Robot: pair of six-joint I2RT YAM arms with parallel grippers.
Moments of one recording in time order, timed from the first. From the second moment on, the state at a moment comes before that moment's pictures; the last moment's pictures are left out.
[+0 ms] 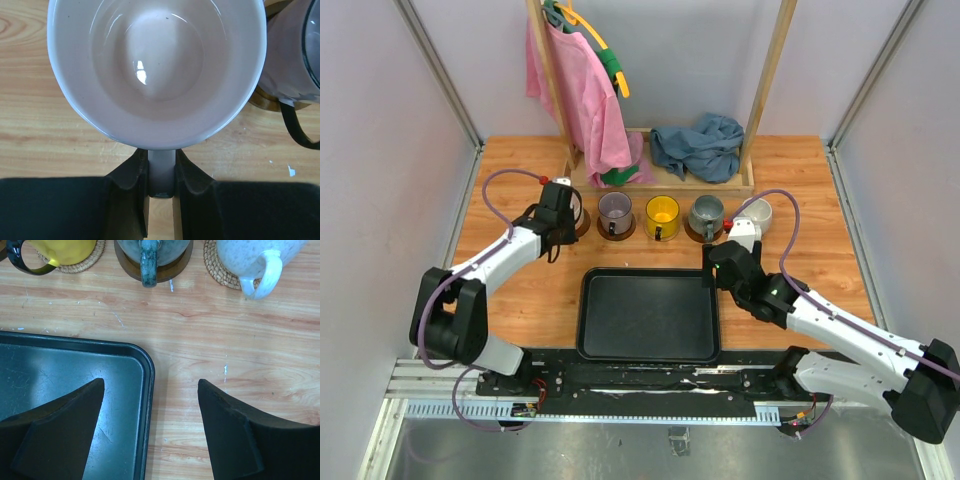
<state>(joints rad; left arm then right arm) -0.32 1.43 0.91 -0.32 -0.27 -0.29 0.83 0.98 0.68 -0.45 0.59 0.48</state>
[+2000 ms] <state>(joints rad) -0.25 1.63 0.98 -0.26 -0.19 -0.21 0.83 1.02 0.68 -0.45 0.56 0.48</state>
